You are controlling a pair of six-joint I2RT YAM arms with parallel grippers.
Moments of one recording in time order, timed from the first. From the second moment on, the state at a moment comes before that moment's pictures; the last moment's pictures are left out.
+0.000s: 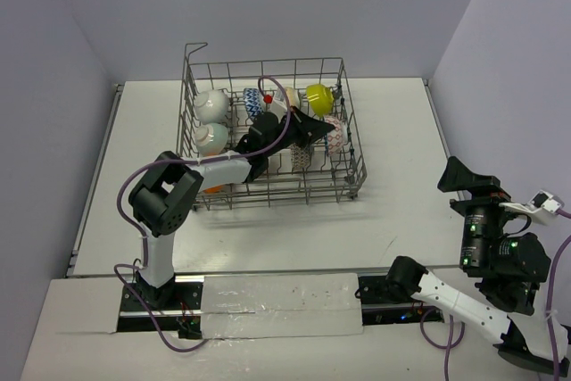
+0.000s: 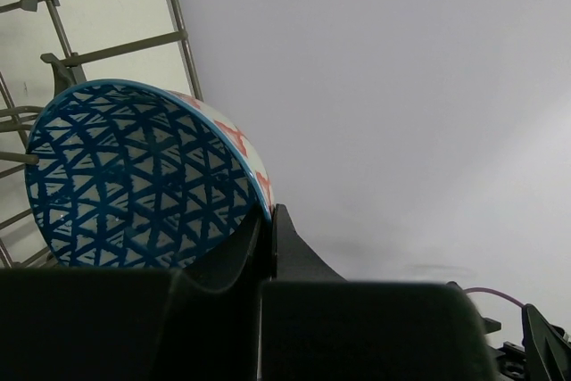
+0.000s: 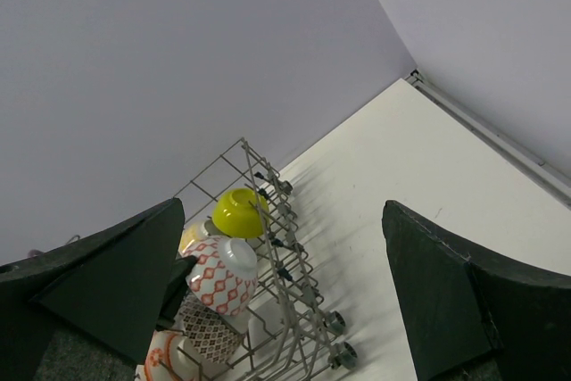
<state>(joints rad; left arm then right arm) -0.73 1.96 1.22 0.74 0.25 -1.30 0.97 0.08 0.82 -0.34 1.29 0.26</state>
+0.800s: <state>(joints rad) -0.73 1.96 1.18 0.69 0.26 -1.28 1.01 0.06 0.81 -0.33 1.32 0.25</state>
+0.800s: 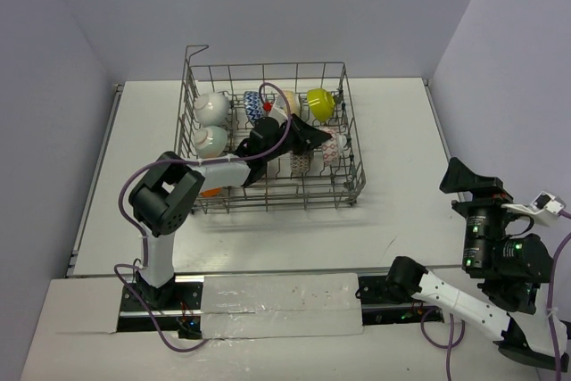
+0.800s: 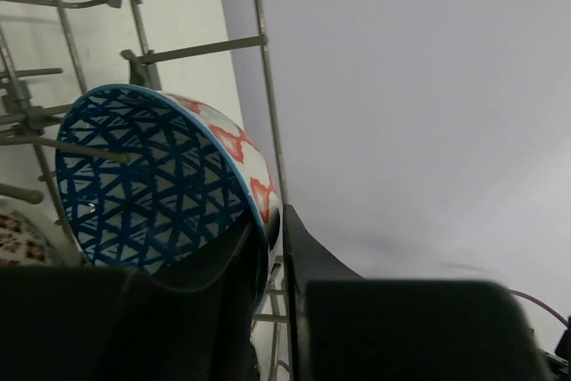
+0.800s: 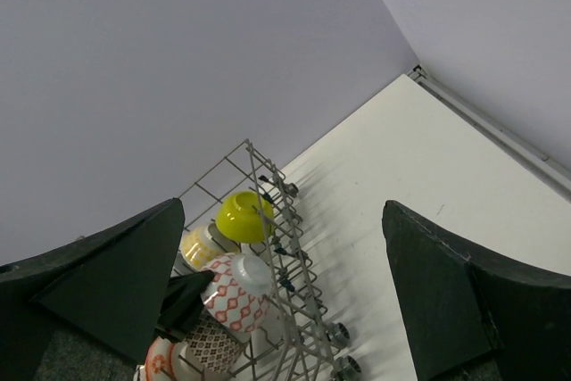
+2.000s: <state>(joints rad) -0.73 1.91 1.20 0.49 0.18 -1.14 1.04 0.04 0.81 -0.33 1.34 0.25</state>
